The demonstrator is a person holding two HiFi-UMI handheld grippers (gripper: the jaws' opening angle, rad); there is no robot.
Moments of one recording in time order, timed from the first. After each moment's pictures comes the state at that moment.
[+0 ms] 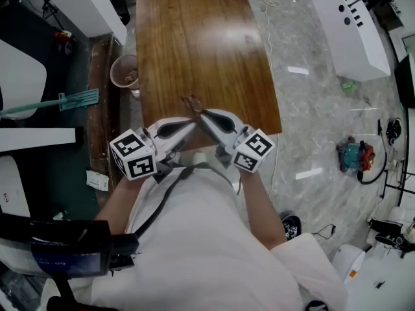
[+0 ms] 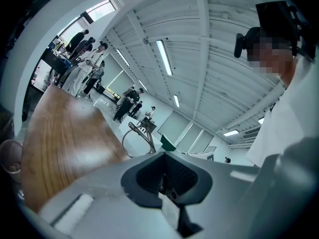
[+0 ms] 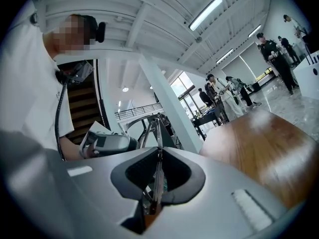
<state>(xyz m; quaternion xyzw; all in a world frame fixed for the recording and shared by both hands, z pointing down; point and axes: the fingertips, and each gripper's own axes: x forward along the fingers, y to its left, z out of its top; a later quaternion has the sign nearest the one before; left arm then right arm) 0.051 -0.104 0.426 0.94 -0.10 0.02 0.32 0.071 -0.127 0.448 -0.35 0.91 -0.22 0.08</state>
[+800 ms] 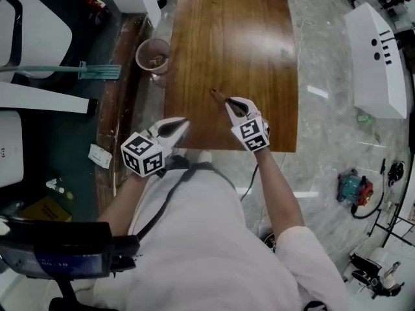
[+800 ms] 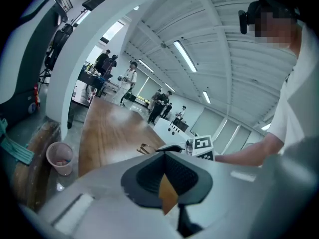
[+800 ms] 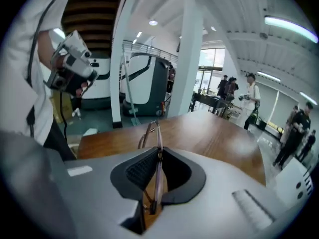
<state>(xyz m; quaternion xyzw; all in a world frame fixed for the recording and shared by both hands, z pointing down) -0.033 -0.129 0.513 0.90 -0.30 0.08 0.31 0.085 -0.206 0.604 -0.36 0.88 -0.04 -0.31</state>
